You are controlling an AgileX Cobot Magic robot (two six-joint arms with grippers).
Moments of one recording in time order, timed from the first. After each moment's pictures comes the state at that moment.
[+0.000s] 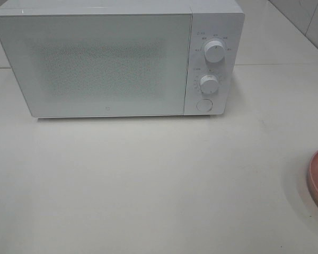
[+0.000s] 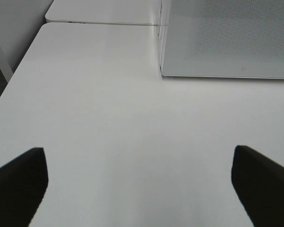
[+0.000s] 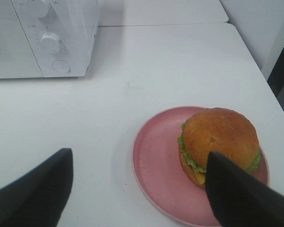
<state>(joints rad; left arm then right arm) 0.01 -0.01 -0.50 -0.01 1.05 -0.01 0.05 0.00 -0.51 -0.02 1.01 0.10</state>
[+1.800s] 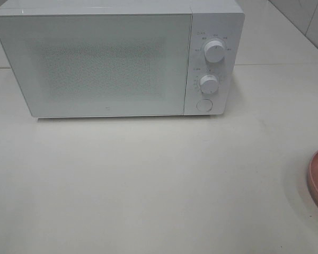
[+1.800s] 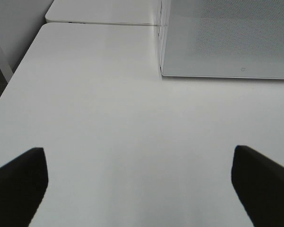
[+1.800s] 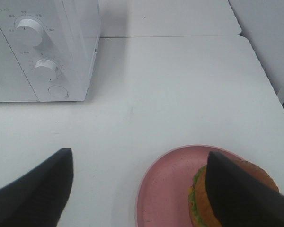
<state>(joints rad) 0.01 -0.01 -0.50 -0.01 1.05 -0.01 0.05 0.46 -0.54 -0.02 0.63 0.10</state>
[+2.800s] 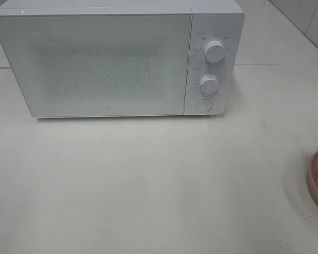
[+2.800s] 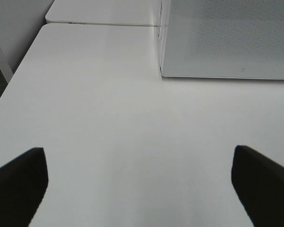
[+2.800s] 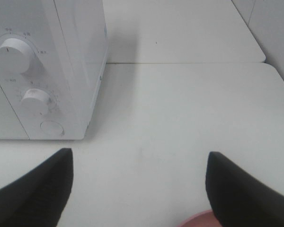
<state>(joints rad) 0.01 -0.01 -0.50 -0.01 1.04 -0.01 0.05 0.82 -0.33 -0.02 -0.07 0.10</state>
